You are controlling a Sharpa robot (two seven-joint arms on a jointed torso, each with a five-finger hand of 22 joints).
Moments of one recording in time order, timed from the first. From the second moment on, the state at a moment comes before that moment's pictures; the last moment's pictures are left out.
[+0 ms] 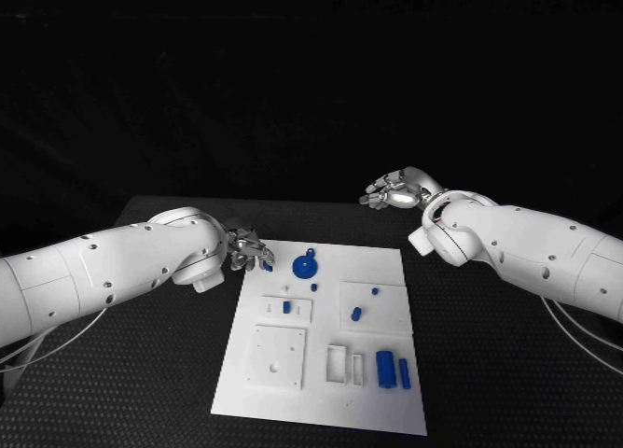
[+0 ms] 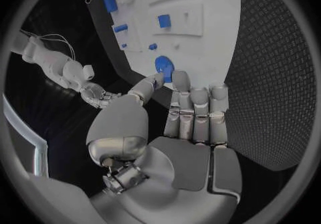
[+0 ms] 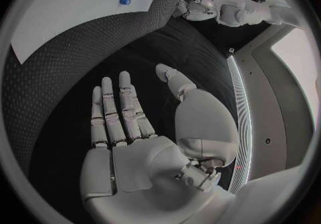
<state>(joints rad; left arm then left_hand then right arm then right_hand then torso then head) 1.34 -0.67 -0.20 1.27 -0.94 -0.04 -0.41 0.91 -0.02 0.52 -0.22 0.60 1.19 0.04 0.25 0.81 1.34 -0.01 0.72 0.76 1.05 -0.11 1.39 0.63 0.05 0.92 -0.13 1.08 1.31 1.26 -0.61 -0.05 1.10 -0.73 -0.37 0.04 0.97 -0.18 0.47 -0.23 0.45 0.79 0.20 0.29 0.41 0.98 0.10 0.49 0.13 0.80 0.18 0.45 0.49 0.16 0.51 0.20 0.34 1.24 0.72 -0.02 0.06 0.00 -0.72</state>
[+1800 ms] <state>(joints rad) 1.26 -0.69 -0.24 1.39 -1.17 -0.11 -0.47 0.90 -0.05 0.54 -0.23 0.60 1.21 0.03 0.32 0.83 1.37 -0.03 0.79 0.80 1.08 -0.11 1.44 0.66 0.05 0.95 -0.14 1.12 1.31 1.26 -0.61 -0.05 1.11 -0.72 -0.37 0.04 0.97 -0.18 0.47 -0.22 0.47 0.79 0.20 0.30 0.41 0.98 0.10 0.49 0.13 0.80 0.18 0.45 0.49 0.16 0.51 0.20 0.34 1.24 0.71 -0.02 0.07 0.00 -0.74</state>
